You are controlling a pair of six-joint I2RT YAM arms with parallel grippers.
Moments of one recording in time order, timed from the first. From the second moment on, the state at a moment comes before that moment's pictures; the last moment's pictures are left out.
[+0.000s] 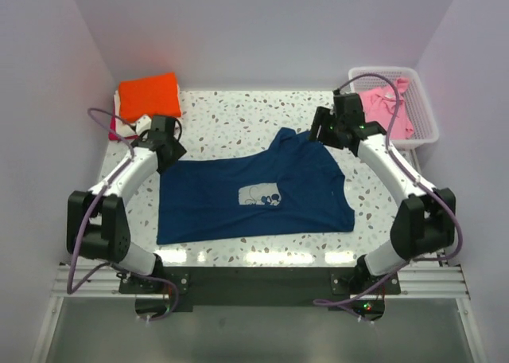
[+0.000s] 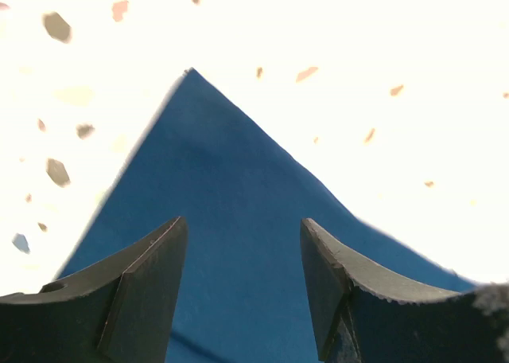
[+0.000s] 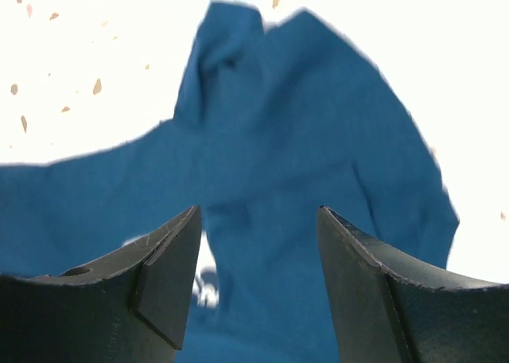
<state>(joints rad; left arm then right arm) -0.15 1.43 1.00 -0.52 -0.33 -0.85 0.26 1.48 1.24 -0.54 0.00 0.49</state>
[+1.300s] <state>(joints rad) -0.04 1.97 1.37 -0.61 -0.43 -0.80 0.21 2.09 1.69 -0.43 -0.06 0.29</state>
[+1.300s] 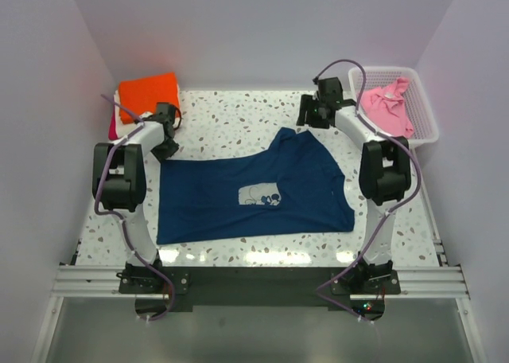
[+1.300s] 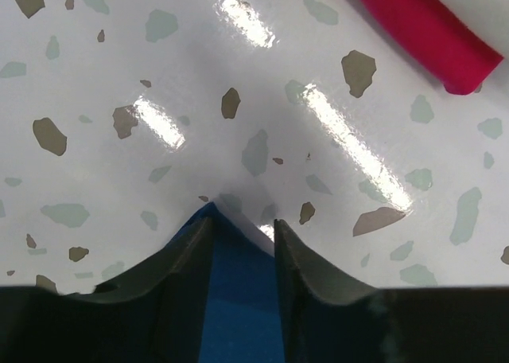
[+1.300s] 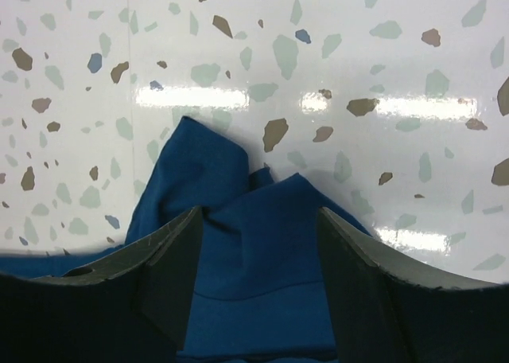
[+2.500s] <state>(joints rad) -0.02 1.99 1.37 -0.57 -0.37 -0.72 0.14 2.25 1.77 -0.51 -0.12 0.35</state>
